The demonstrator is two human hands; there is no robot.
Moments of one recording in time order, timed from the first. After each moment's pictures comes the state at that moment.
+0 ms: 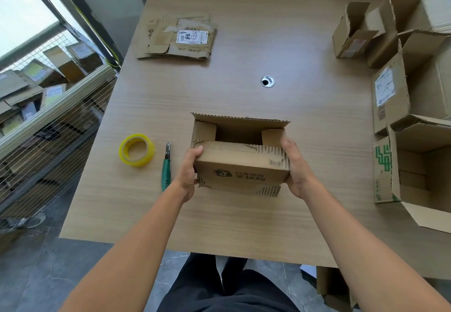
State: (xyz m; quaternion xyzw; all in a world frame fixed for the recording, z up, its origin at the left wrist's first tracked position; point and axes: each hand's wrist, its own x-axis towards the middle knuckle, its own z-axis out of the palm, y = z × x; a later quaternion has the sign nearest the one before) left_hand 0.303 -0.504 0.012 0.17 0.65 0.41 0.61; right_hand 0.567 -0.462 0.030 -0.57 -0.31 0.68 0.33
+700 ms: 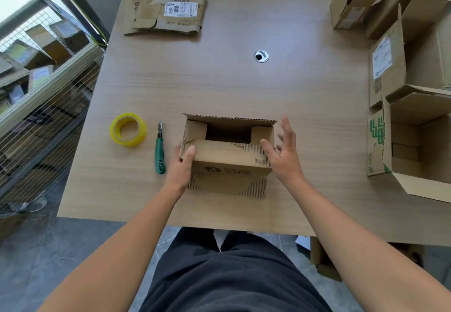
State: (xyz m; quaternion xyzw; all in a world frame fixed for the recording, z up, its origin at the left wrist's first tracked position) left_hand 0.298 -0.560 -0.019 0.31 0.74 0.33 0.49; right_hand 0.578 -0.505 -0.012 -0.60 -0.55 0.46 0.34
